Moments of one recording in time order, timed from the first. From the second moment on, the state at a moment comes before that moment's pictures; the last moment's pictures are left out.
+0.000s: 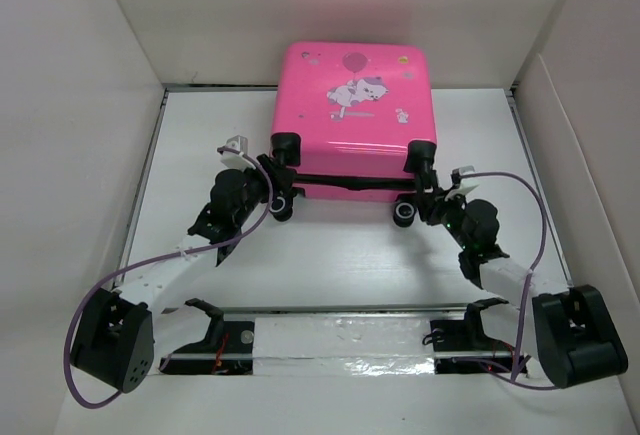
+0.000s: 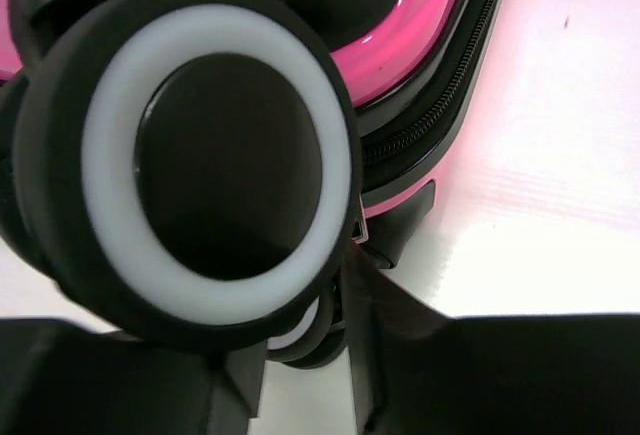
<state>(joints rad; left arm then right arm) -0.42 1.08 0.55 0.29 -0.02 -0.70 0.19 1.07 0.21 0.71 -0.17 0.21</state>
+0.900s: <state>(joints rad) -0.40 1.08 0.49 0.38 -0.02 -0.74 0.30 1.10 0.11 1.00 -0.06 0.33</state>
